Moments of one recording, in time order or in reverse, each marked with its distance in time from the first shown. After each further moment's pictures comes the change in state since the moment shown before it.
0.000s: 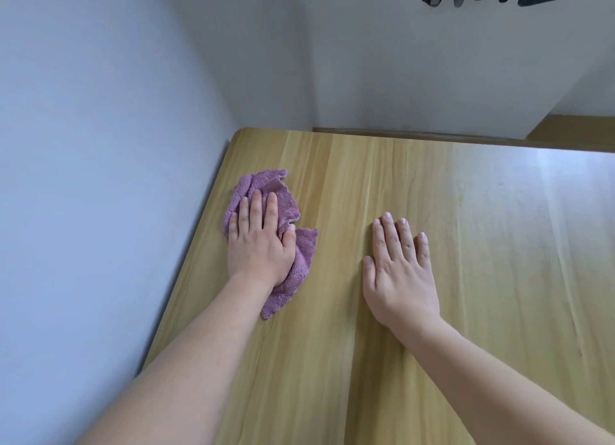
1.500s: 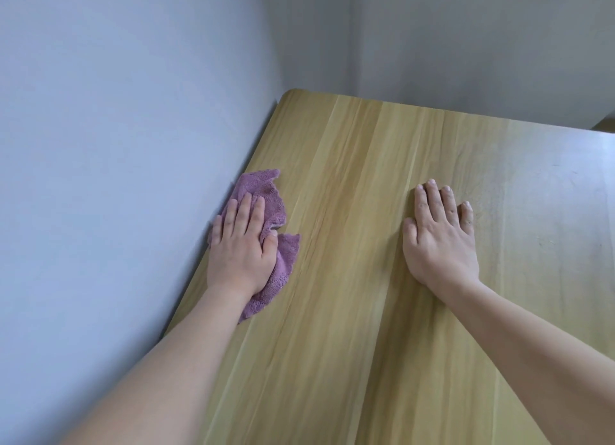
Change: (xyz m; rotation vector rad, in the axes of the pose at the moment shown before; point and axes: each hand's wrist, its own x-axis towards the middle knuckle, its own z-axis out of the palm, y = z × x) left_hand -0.090 -0.090 0.011 -0.042 0.045 -0.061; right_hand 0.004 0.001 0.000 -0.005 0.021 -0.029
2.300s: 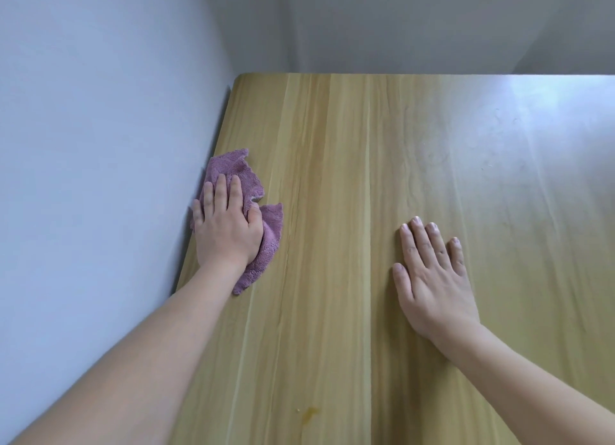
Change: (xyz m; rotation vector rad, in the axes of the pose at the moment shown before) left_hand 0.000 -0.005 0.000 -0.034 0.040 0.046; right_hand -0.169 -0.011 0.013 -0.043 -0.059 0.117
